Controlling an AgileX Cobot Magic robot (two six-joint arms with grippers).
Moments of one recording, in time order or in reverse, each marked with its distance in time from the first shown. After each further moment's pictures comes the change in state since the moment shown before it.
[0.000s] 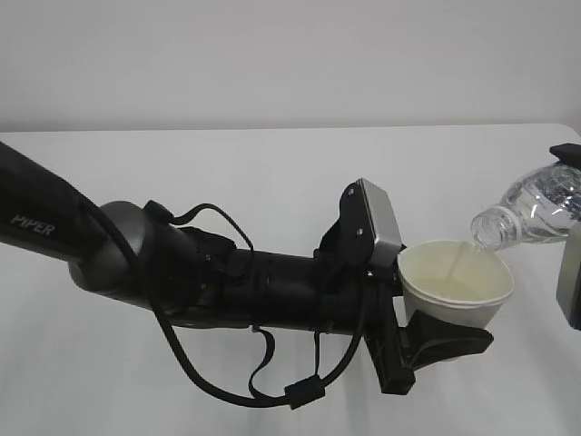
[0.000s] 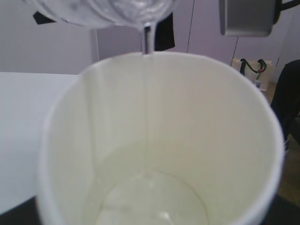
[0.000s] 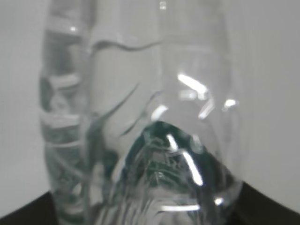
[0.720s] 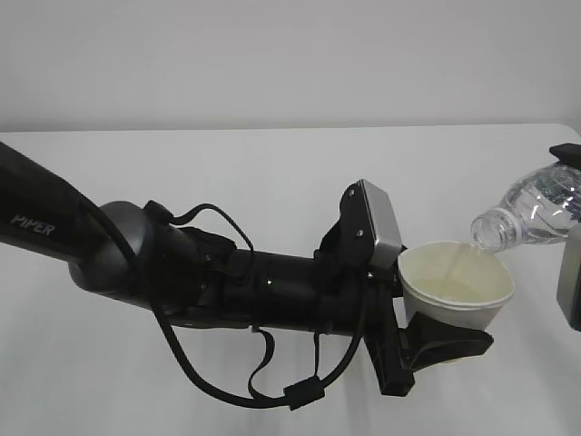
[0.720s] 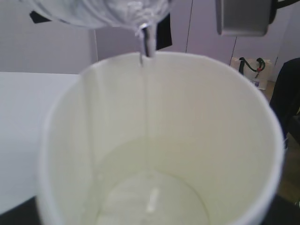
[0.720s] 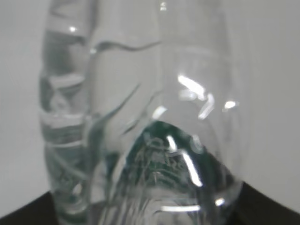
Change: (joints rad) left arm 0.000 0.000 0.000 0.008 0.000 0.000; right arm 0.000 0.000 0.000 0.000 0.000 -0.015
